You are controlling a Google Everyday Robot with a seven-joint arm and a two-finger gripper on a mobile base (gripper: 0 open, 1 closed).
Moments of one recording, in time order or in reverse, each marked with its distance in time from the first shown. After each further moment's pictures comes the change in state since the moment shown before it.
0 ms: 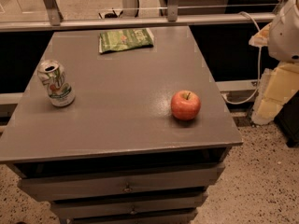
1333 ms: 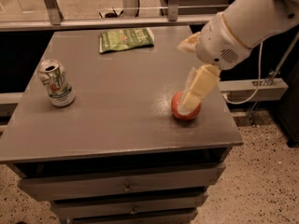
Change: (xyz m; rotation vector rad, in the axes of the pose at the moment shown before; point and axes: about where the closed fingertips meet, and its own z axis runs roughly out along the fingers) arm -0.128 -0.005 0.064 -0.145 -0.413 -0.093
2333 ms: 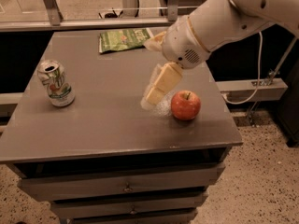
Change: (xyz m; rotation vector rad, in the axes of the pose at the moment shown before) arm -0.069 -0.007 0.047 -0.056 -0.215 -0.050
